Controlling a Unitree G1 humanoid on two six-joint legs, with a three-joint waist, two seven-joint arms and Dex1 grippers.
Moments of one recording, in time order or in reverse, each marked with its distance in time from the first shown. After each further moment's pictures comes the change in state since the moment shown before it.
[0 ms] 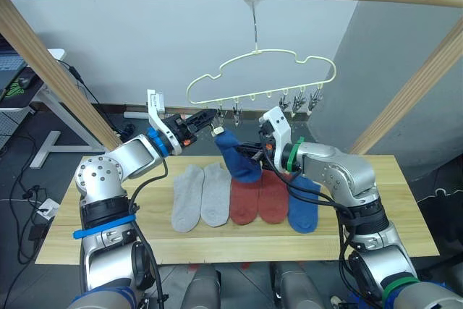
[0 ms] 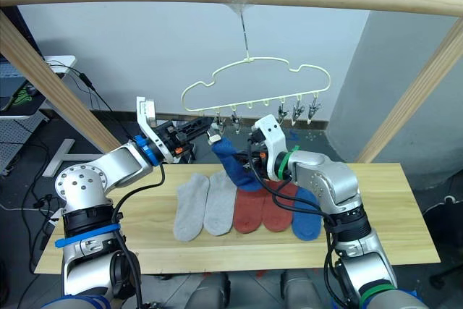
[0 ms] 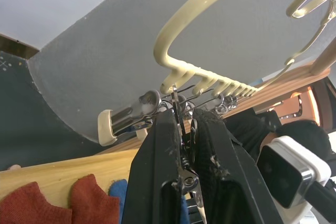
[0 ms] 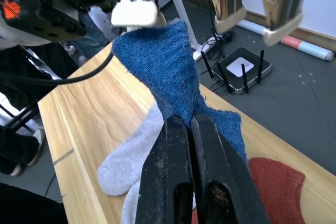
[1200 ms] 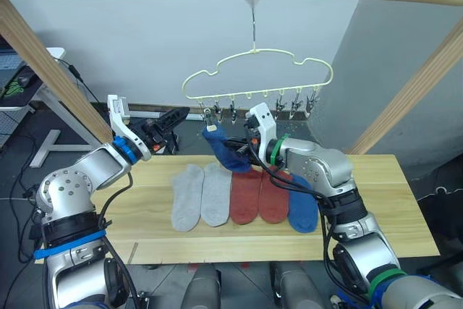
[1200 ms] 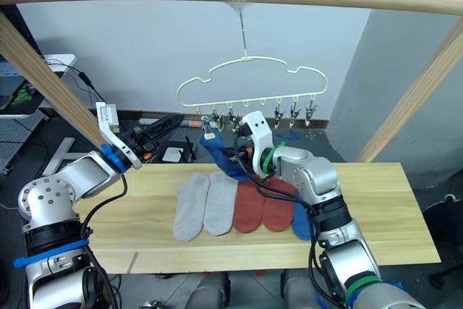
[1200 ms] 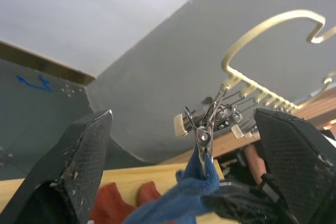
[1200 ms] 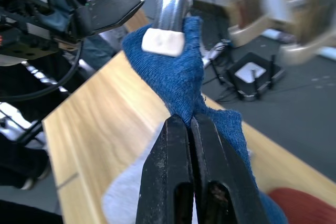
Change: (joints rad) left arm 0.135 0.175 0.024 -0.068 0.009 -0.112 -0.045; right arm -0.073 0.147 0.006 0.224 -0.034 -0.108 -0.020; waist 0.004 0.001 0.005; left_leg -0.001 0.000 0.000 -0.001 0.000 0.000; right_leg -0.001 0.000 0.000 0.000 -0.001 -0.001
